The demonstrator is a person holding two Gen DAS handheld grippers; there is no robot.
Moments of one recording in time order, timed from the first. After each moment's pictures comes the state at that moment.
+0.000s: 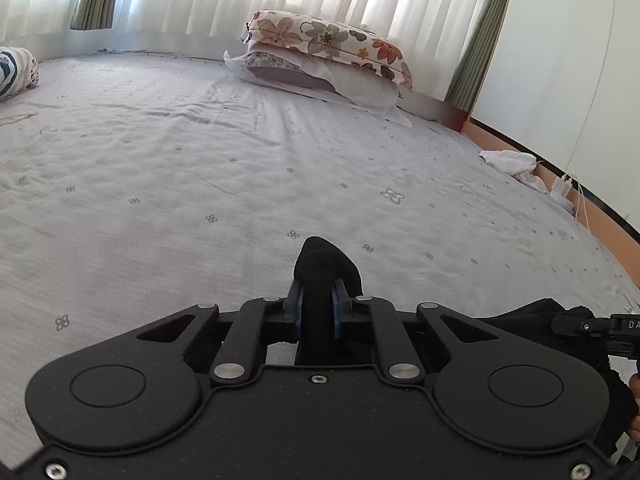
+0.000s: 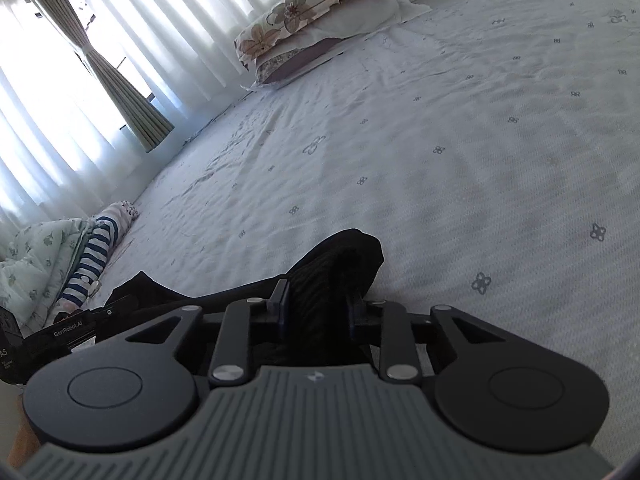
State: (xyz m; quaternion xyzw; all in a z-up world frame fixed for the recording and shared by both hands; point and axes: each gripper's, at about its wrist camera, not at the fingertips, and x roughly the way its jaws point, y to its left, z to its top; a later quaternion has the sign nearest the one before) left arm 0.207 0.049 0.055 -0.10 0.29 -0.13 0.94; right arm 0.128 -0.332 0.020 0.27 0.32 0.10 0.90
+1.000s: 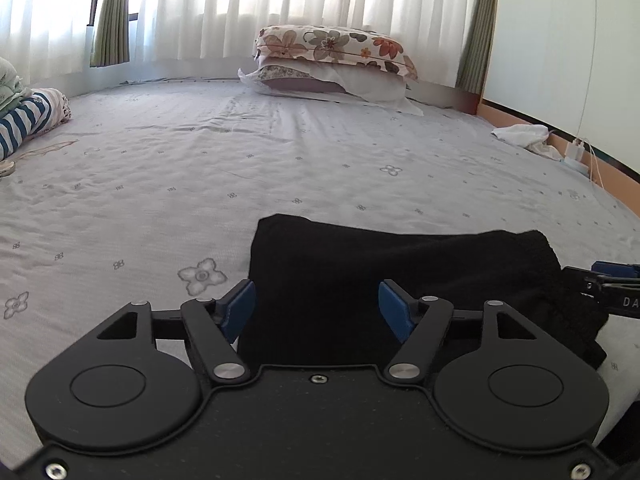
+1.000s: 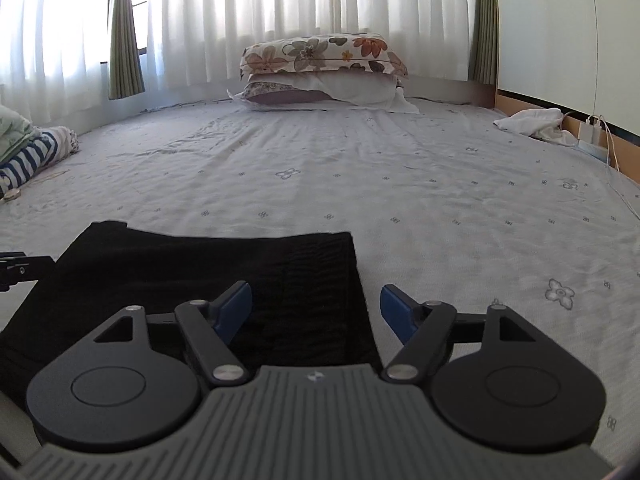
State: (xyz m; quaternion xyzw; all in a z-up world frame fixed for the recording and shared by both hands) left arm 0.094 0.010 0.060 -0.03 0.28 -0.08 0.96; right arm 0.048 -0.258 0.045 0.01 0.27 0.00 0.96
